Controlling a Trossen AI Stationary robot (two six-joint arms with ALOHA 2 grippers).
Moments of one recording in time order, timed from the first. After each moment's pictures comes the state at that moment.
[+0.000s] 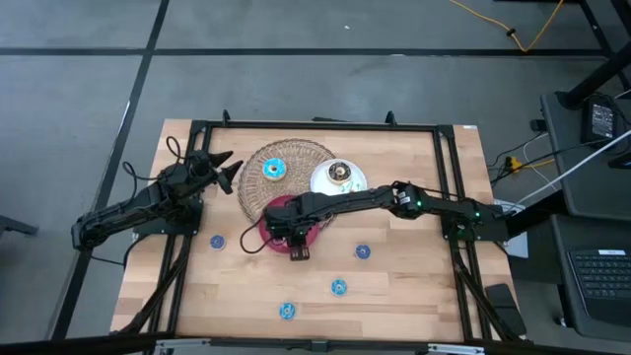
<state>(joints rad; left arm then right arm) 0.43 0.02 0.07 -0.13 -0.32 -0.33 0.11 2.53 2.35 -1.08 -0.08 -0.03</state>
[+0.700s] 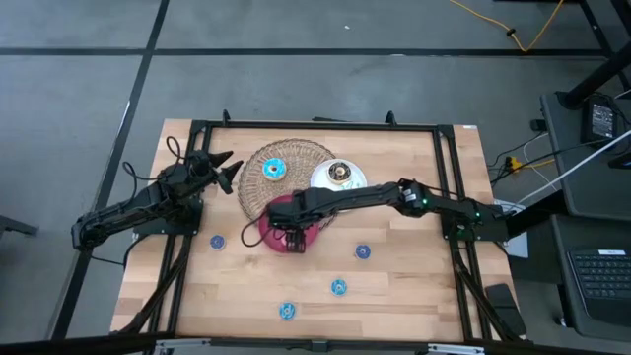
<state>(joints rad) 0.43 0.02 0.07 -0.13 -0.32 -0.33 0.11 2.47 2.35 -1.14 0.08 0.18</state>
